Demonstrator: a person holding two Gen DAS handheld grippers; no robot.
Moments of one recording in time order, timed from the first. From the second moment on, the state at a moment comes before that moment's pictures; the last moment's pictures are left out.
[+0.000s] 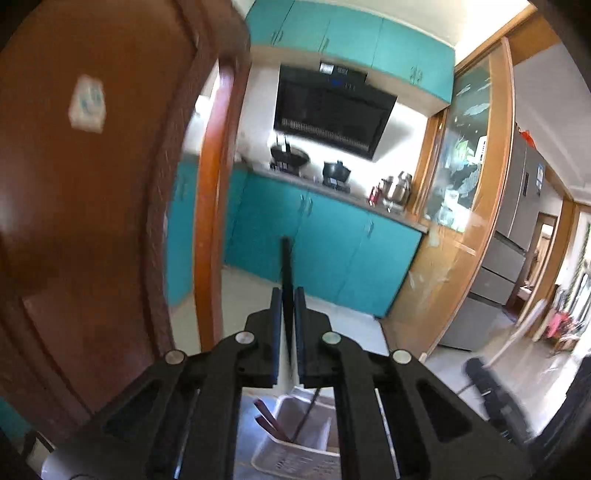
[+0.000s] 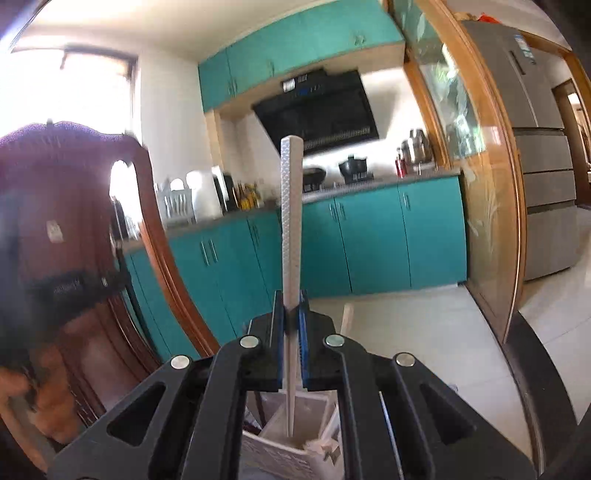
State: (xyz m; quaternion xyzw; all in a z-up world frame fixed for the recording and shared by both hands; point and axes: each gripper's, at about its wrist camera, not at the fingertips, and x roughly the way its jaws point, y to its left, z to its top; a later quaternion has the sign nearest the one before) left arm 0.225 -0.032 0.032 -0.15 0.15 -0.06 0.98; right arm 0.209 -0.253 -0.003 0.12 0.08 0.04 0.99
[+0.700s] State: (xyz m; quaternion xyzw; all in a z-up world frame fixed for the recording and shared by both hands) left arm 0.213 -0.005 0.040 -0.24 0.07 -0.05 0.97; right arm 0.240 -0.238 -0.047 0.07 0.18 0.04 0.98
